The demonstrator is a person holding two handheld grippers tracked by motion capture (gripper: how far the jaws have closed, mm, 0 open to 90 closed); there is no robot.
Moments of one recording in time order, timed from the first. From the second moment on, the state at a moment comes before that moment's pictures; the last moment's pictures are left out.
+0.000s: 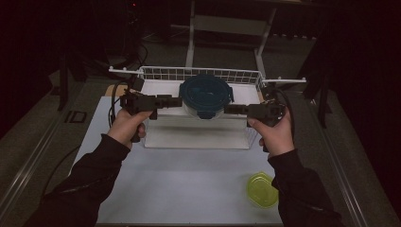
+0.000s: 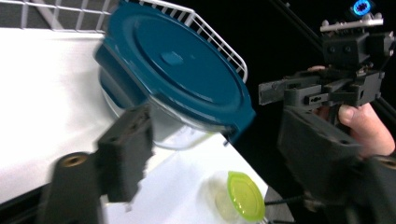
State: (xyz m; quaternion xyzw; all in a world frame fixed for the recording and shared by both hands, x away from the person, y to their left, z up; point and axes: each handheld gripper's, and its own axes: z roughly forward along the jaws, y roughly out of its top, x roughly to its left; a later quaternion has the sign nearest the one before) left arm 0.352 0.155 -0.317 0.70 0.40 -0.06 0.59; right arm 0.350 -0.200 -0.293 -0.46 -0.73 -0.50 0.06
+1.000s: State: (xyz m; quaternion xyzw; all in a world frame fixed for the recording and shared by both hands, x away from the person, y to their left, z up) left arm 0.255 0.145 -0.391 0.76 0.32 0.09 0.57; right arm 0.331 -0.152 -0.317 -0.43 -0.77 -0.46 0.06
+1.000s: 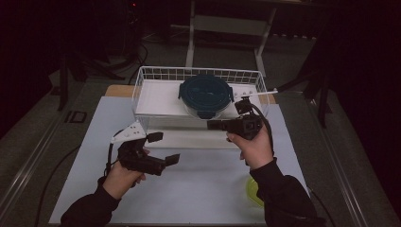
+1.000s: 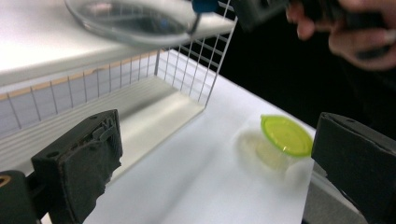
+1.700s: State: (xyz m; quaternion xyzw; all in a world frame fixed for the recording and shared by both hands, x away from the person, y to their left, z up) left arm 0.230 0.139 -0.449 0.75 0.33 0.09 0.56; right arm 0.358 -0.148 -0.320 -0.46 -0.76 -0.46 0.04
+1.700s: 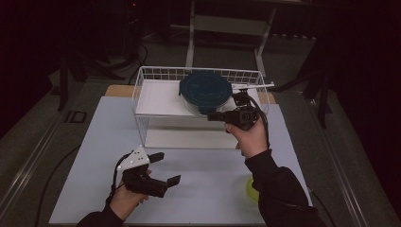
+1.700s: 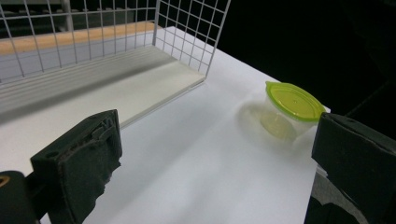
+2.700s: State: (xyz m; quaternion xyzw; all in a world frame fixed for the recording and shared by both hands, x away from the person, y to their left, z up) left arm 0.223 0.145 -0.450 0.77 0.32 0.10 0.54; right arm 0.364 -0.152 -0.321 -0.46 -0.76 -0.46 0.03
